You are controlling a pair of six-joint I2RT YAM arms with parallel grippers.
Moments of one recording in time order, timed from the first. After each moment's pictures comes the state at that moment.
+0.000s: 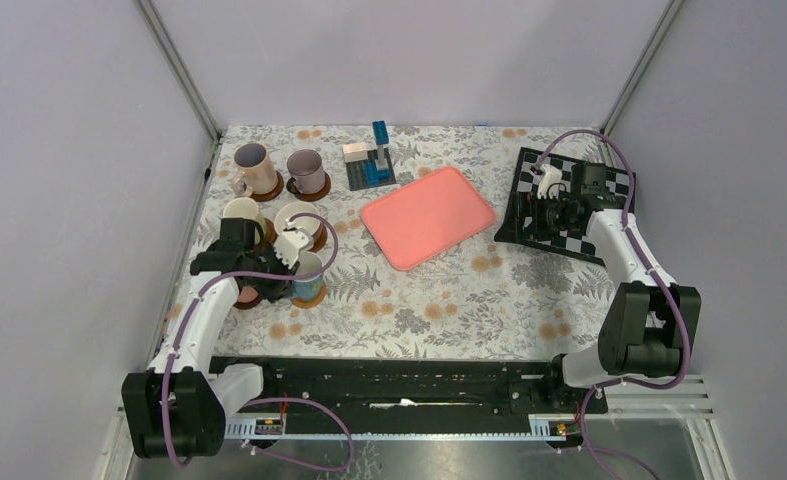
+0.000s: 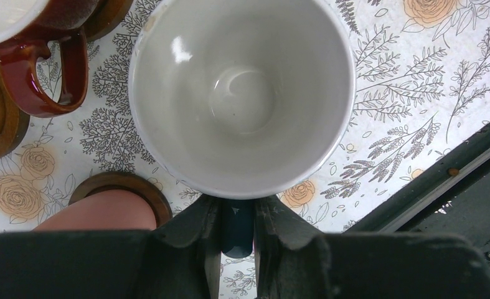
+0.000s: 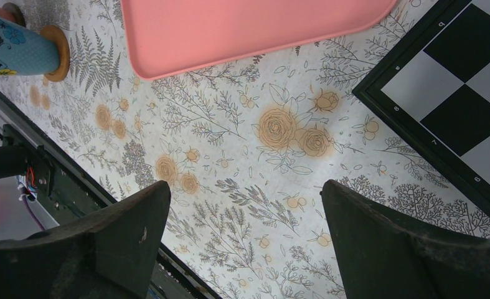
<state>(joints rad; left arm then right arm) 0.03 1.05 0.74 -0.84 0.42 0.71 -0.07 1.45 1.07 -0.68 -0.70 -0.13</state>
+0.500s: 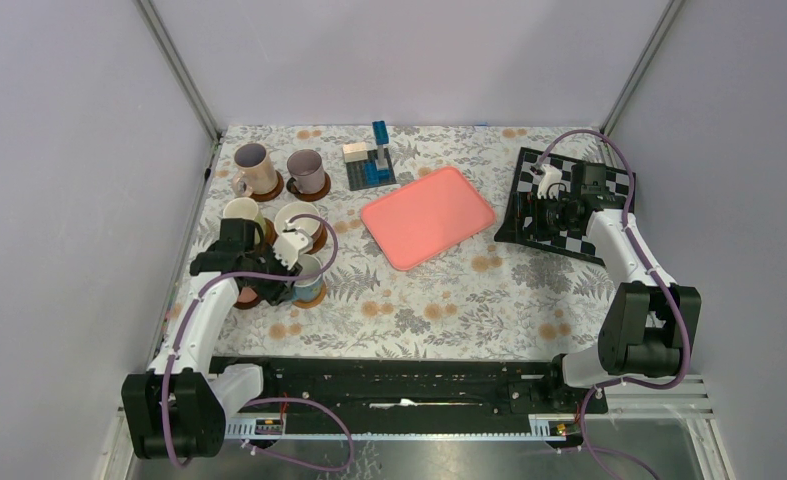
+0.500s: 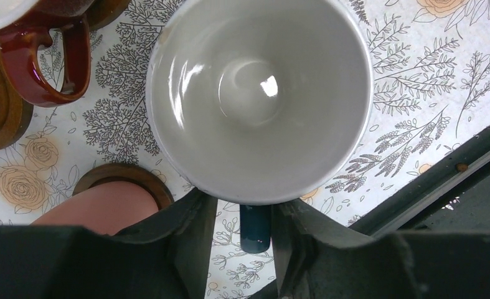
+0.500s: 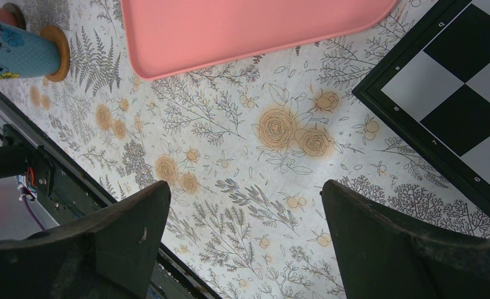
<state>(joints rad) 0.03 1.05 0.74 -0.85 0.39 0.71 -0.07 1.45 1.07 -0.68 -0.70 -0.13</state>
